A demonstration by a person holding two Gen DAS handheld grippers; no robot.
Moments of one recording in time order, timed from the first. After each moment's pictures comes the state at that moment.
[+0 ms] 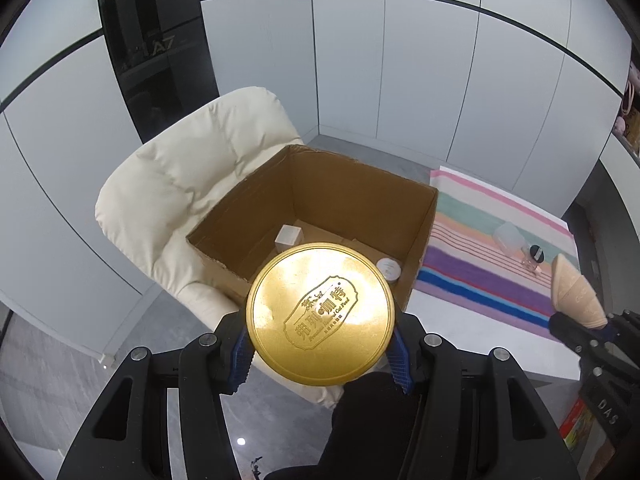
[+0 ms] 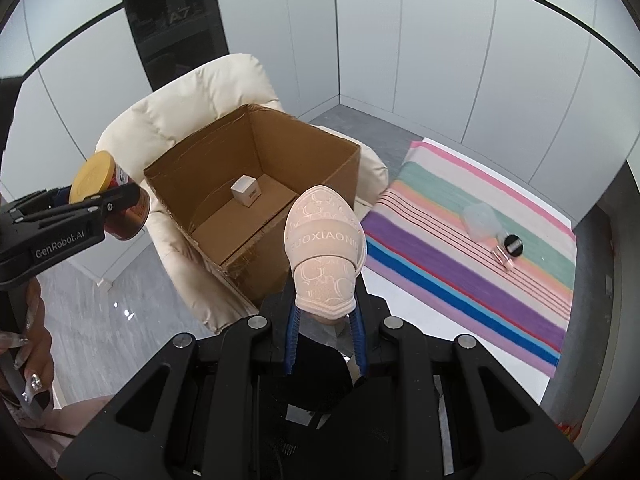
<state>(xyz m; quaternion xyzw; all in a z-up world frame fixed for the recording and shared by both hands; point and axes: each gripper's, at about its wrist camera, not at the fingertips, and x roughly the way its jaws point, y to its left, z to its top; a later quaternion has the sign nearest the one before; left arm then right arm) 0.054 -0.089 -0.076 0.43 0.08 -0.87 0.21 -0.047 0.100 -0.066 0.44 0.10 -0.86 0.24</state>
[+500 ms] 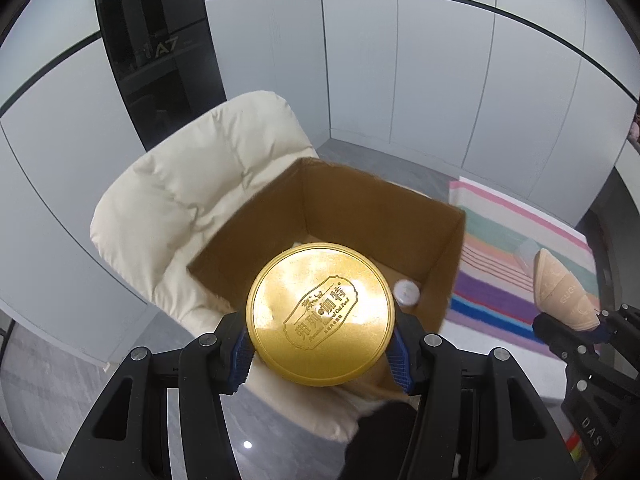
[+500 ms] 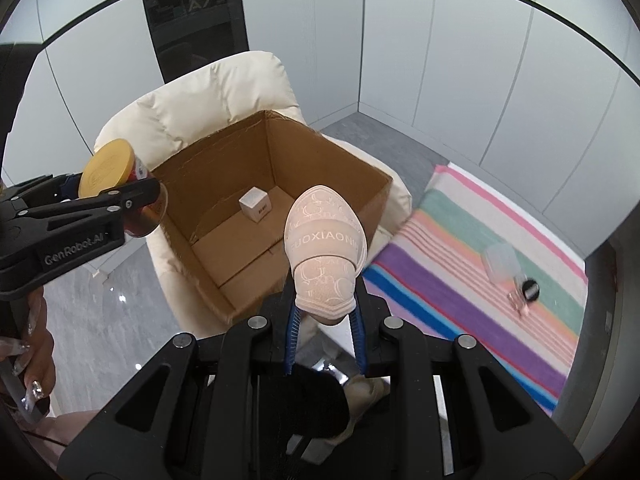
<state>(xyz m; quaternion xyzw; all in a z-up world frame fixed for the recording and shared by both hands) 0.005 -0.125 -0.086 0.43 0.07 -0.87 0.24 -0.097 0.042 -0.077 0.43 0.13 -0.85 0.27</state>
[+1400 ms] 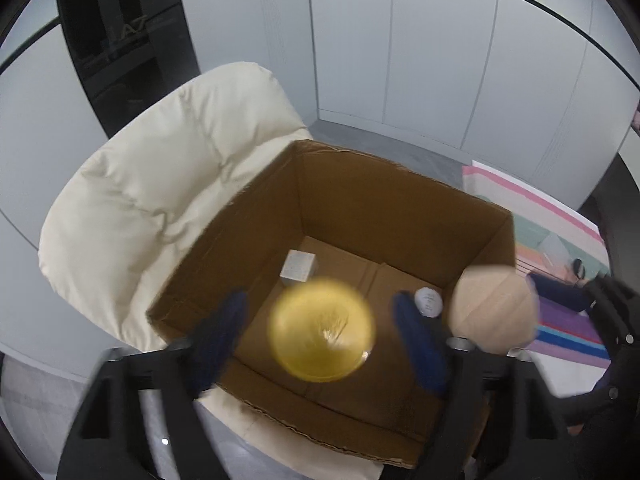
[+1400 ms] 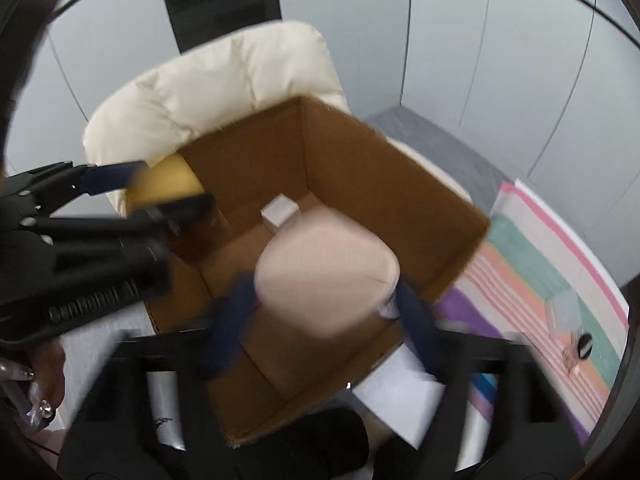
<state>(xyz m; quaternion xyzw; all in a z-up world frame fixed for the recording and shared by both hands) -0.062 -0.192 -0.151 0.46 0.07 -0.86 0.20 -0.165 -0.048 -0.139 0.43 0.14 -0.83 0.33</state>
